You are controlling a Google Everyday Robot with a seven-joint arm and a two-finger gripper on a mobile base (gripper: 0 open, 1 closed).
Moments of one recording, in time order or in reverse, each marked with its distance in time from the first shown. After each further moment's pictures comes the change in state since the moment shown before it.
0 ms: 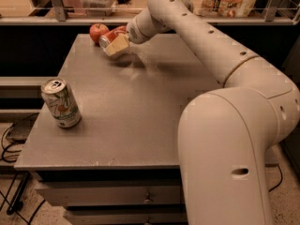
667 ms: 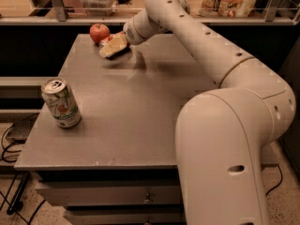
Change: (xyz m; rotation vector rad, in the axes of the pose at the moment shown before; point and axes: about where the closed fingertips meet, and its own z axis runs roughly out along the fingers) arm -0.004 0.006 0.007 -0.028 -0.015 0.012
